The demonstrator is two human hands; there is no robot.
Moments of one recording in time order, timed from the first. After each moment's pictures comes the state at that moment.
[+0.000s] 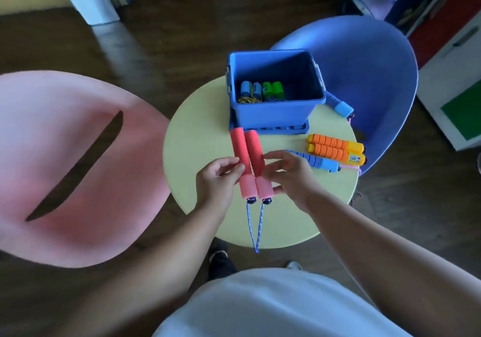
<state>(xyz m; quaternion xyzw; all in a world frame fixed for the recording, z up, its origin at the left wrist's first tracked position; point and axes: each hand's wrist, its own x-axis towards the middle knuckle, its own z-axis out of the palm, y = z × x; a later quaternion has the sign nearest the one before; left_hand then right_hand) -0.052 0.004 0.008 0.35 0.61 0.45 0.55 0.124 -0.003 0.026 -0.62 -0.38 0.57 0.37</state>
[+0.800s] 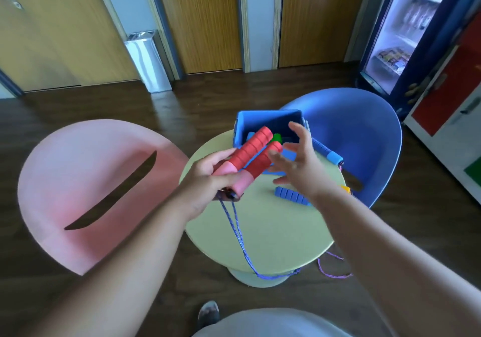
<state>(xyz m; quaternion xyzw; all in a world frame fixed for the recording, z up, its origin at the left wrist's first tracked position) -0.040 -0.036 0.157 0.50 0.49 0.39 0.59 0.176 -0.026 0.157 -0.54 -0.52 0.50 0.44</state>
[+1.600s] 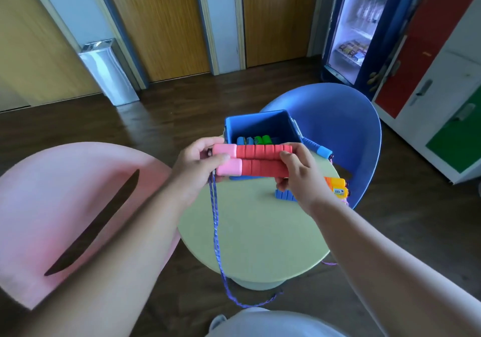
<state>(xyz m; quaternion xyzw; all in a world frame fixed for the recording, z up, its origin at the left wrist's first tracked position) -0.079 0.034 0.168 0.53 0.50 0.40 0.56 0.134 -0.025 0.150 -0.57 -0.42 0.46 0.53</state>
